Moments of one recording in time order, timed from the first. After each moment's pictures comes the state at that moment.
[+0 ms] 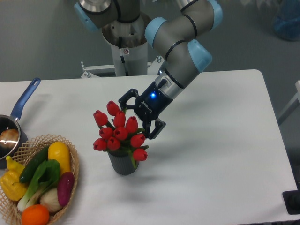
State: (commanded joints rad) arm 2.62 -1.78 -1.91 -1.05 0.60 1.49
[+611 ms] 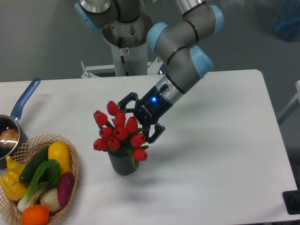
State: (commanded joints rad) arm 2.62 -1.82 -1.90 -1.05 0.56 1.50
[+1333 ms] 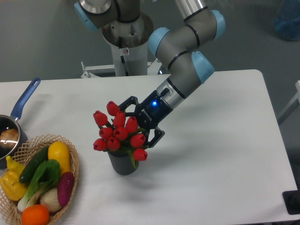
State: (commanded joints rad) arm 2.60 -1.86 -1.87 -1.01 0.54 1.51
